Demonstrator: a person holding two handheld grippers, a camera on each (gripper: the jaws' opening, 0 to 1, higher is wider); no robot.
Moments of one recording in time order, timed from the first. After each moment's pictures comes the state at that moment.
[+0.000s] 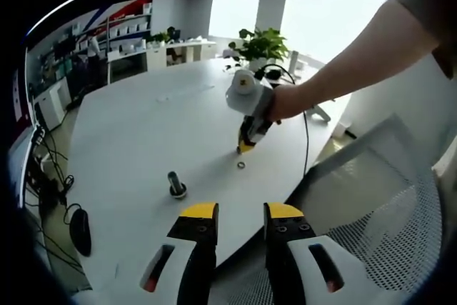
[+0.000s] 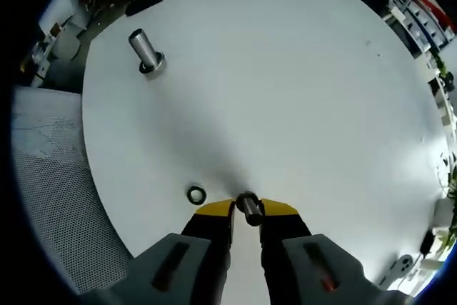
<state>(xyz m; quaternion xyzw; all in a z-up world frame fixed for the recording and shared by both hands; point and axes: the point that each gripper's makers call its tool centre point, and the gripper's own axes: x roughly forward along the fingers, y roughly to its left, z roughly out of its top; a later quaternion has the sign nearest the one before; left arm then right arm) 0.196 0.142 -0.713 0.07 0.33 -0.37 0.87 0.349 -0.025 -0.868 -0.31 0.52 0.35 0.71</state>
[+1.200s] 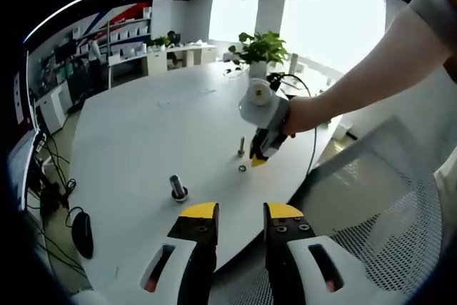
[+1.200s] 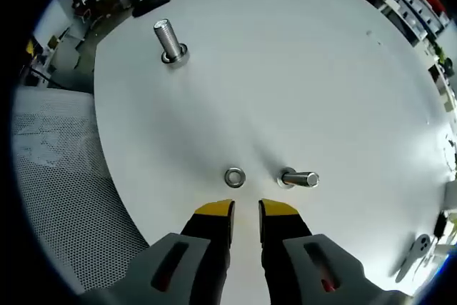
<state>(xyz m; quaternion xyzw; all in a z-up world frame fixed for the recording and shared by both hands) 0.197 0.143 -0.709 0.07 0.32 -0.37 0.87 0.305 -0.015 -0.872 -0.29 0.53 0.36 0.71</state>
